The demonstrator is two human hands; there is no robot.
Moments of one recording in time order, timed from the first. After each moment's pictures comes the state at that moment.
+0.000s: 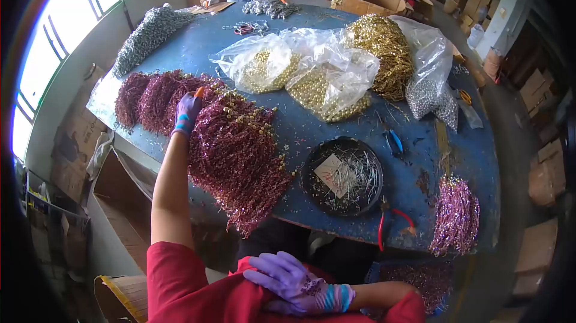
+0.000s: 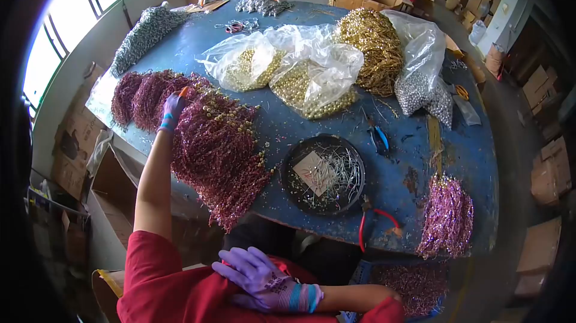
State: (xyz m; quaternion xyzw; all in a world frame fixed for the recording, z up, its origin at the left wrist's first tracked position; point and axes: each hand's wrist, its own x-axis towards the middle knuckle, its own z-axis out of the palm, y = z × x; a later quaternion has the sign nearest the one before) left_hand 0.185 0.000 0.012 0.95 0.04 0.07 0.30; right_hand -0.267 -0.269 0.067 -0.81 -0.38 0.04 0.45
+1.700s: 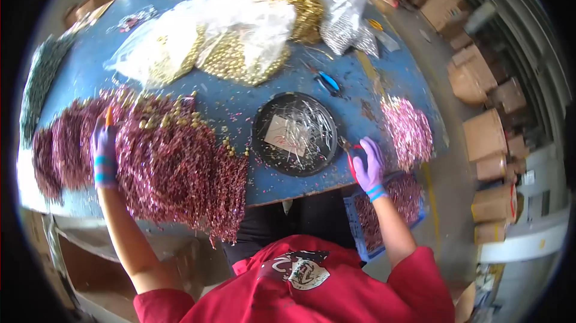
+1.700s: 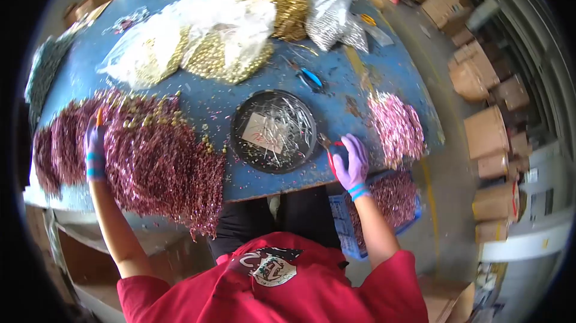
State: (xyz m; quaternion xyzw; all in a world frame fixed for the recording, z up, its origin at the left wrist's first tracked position) left_hand 0.175 0.014 -0.010 0.86 -0.15 0.03 0.48; right_hand -0.292 -0.449 -0.057 -0.92 0.22 -0.29 0.11
